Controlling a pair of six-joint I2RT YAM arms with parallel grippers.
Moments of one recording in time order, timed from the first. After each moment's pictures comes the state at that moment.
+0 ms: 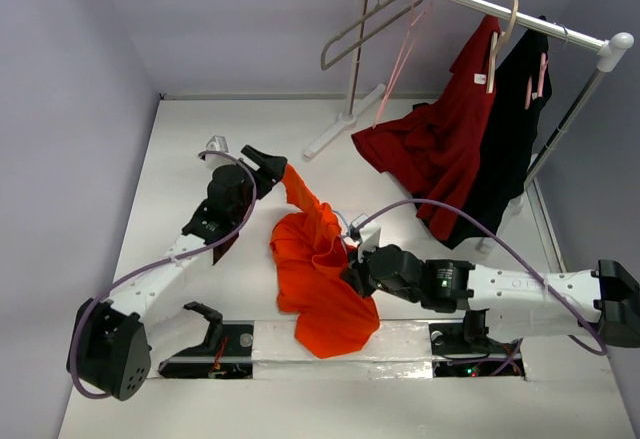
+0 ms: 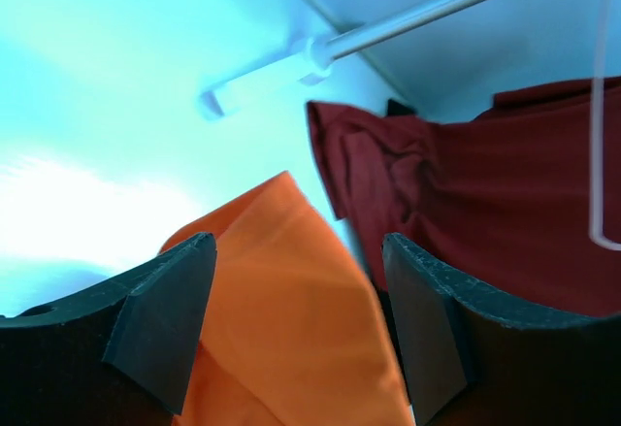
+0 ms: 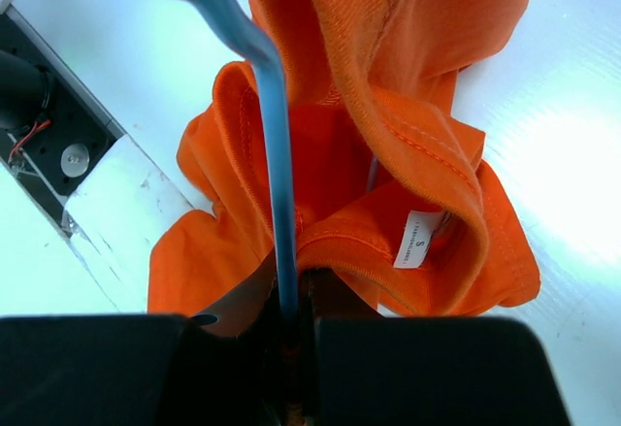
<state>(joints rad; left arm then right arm) -0.44 1.04 0.63 0.18 -0.20 -0.98 1.32 1.05 0.66 -0.17 0.34 0.51</state>
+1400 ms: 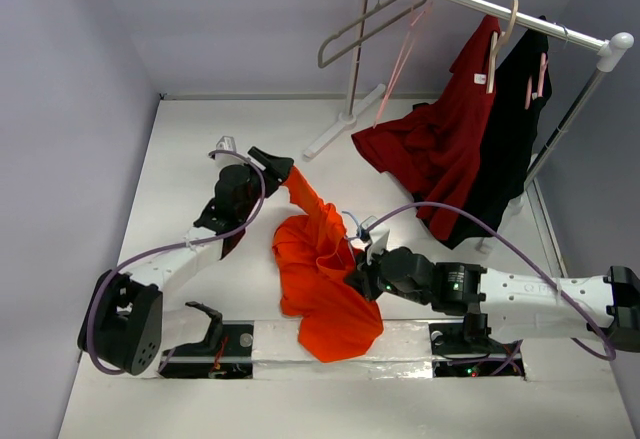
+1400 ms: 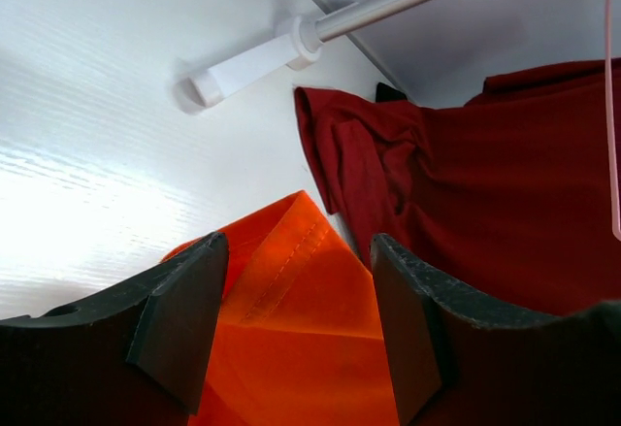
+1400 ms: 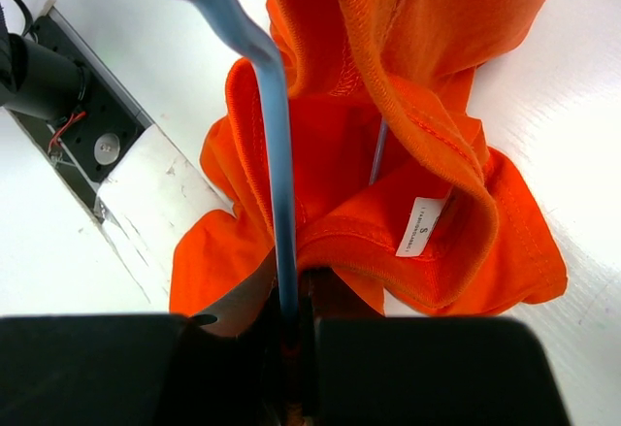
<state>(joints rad) -0.42 1.19 0.58 0.37 -0.12 -1.00 1.32 0.95 0.60 -0.17 0.30 0.55</state>
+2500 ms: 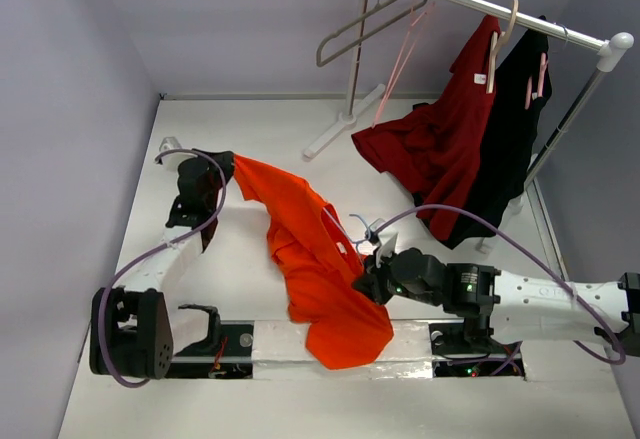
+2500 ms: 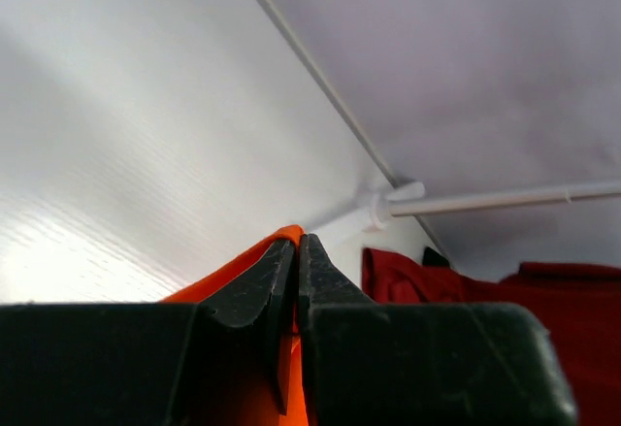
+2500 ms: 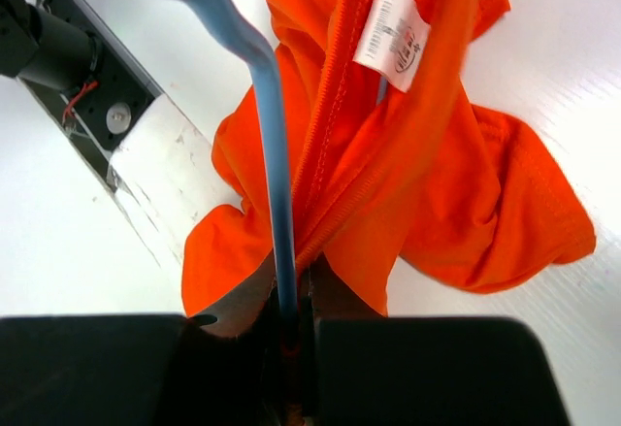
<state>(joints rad) -0.14 1.15 0.59 0.37 -0.18 -1.01 1.32 0.87 0.59 -0.26 0.26 0.57</state>
